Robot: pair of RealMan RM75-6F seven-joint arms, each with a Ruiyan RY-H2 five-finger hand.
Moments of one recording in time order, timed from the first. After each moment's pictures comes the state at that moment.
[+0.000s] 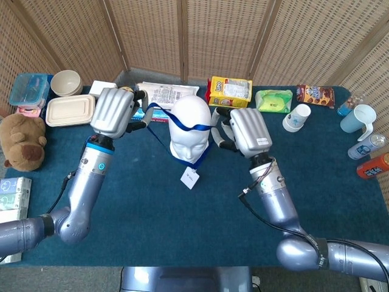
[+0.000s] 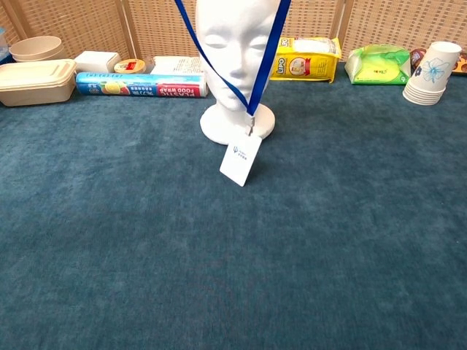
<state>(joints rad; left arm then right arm) -0.95 -1.29 -0.50 -1.79 0.86 1.21 0.52 0.89 -1.27 0.57 -1.99 -0.74 1.20 -0.48</state>
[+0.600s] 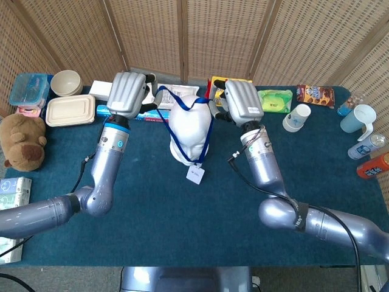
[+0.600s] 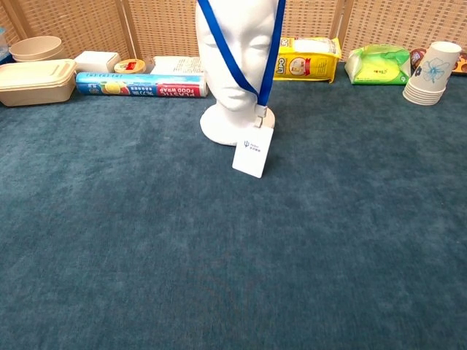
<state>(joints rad) -1.10 -1.44 -0.52 -1.46 0.76 1.12 0.49 1.08 -1.32 0.59 -1.65 -0.55 1.07 -0.47</state>
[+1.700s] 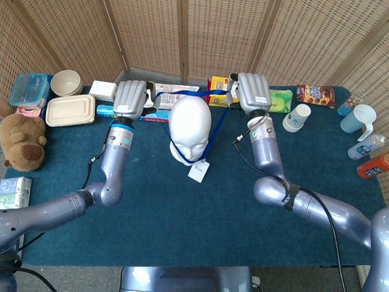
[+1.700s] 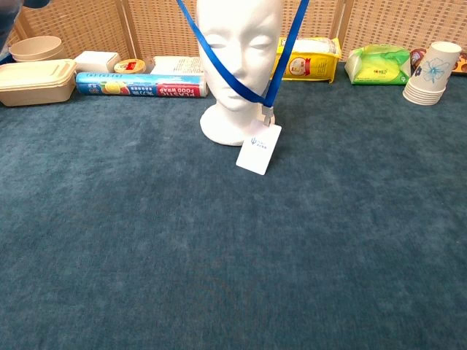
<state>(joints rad) -1.13 -1.59 -0.46 -1.20 0.74 1.05 0.43 1.16 -1.38 0.50 -1.37 -0.44 1.01 -0.53</state>
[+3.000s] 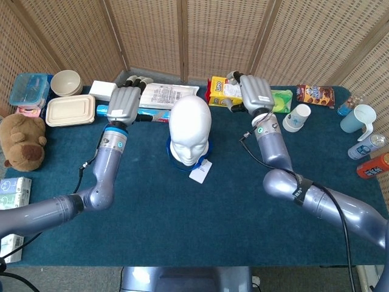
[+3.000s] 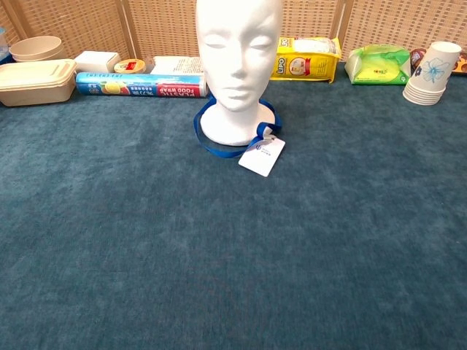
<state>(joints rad) -1.08 -1.47 -0.45 -1.39 0.60 1.04 0.52 1.16 -1.28 0.48 -1.41 -0.34 0.87 -0.47</state>
